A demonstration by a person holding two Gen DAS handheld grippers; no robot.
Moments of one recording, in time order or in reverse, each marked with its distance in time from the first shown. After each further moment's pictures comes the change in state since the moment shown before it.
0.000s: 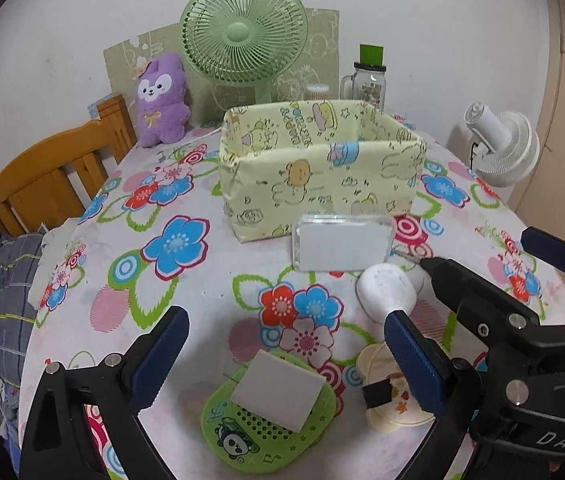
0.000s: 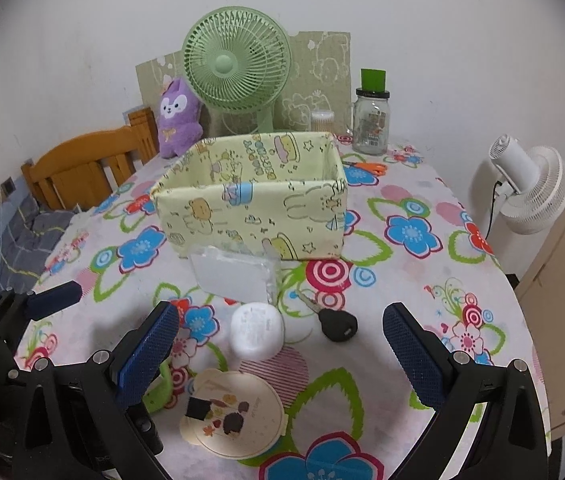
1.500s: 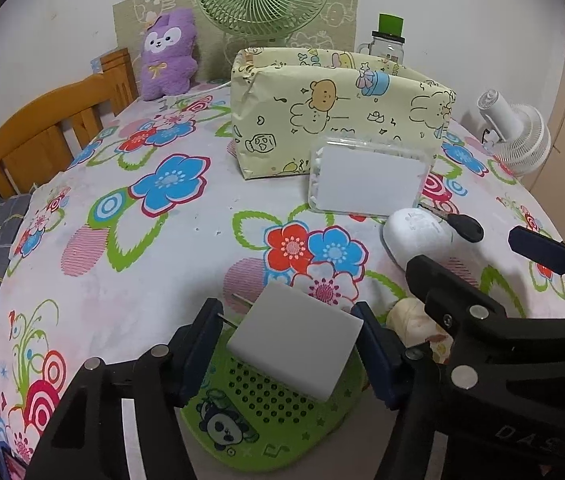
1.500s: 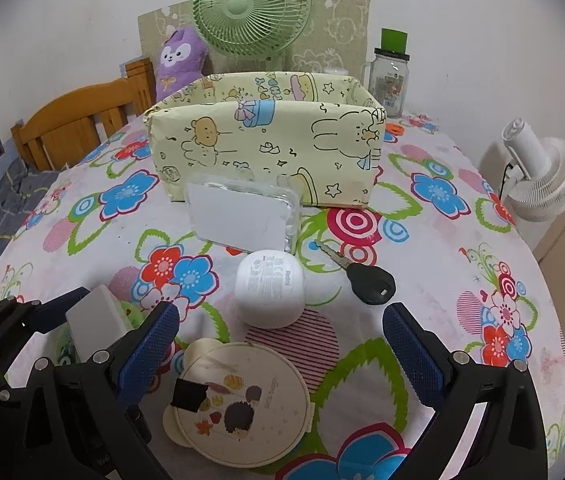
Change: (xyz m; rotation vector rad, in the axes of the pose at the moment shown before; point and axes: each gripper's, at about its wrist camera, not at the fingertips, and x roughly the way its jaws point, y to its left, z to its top) left arm 0.035 0.011 -0.034 -0.068 0.072 -0.032; right arm 0.048 0.020 -0.024 -0.043 0.107 -0.030
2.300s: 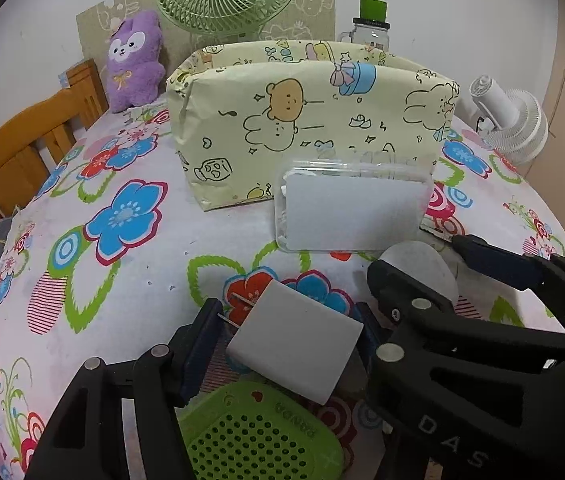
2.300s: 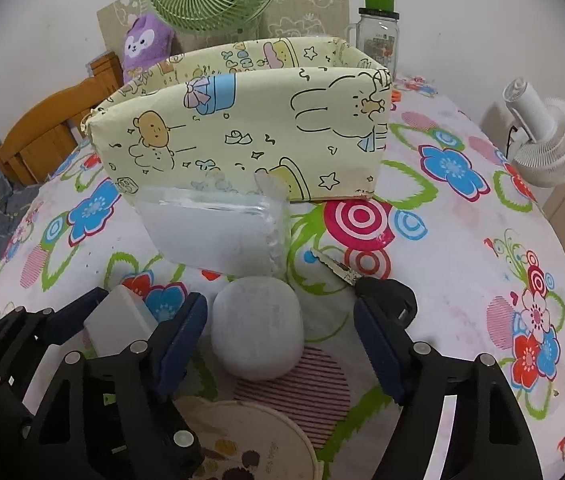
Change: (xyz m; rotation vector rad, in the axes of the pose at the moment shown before) left arm 0.035 -0.019 0.031 0.065 0.023 -0.023; right arm 0.044 -0.009 0.022 0.094 0.101 -0.002
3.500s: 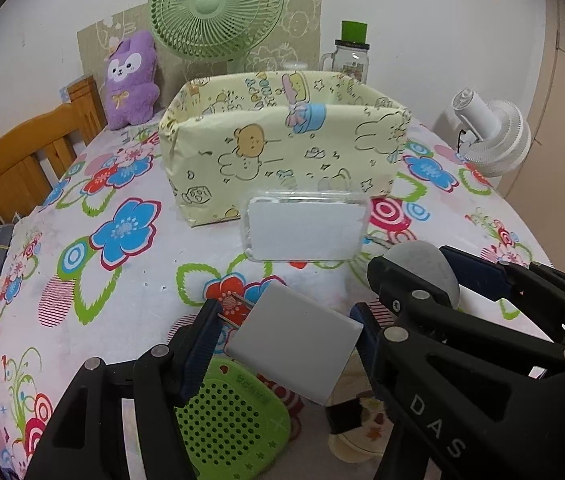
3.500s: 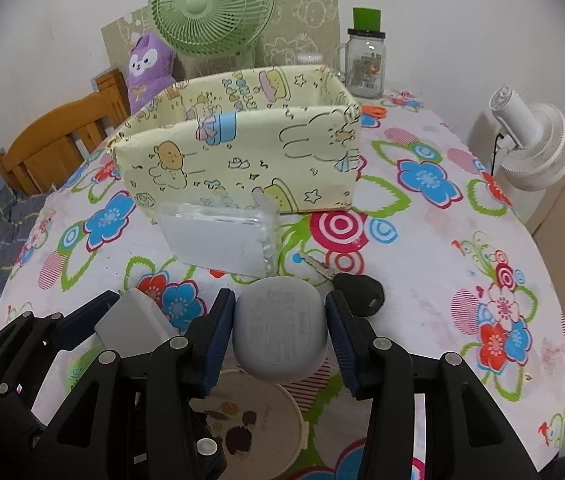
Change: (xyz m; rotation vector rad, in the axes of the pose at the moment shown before) left arm -0.037 -0.022 0.001 0.001 -0.049 -0.020; right arm -0.046 -0.007 -0.005 0.011 -0.048 -0.004
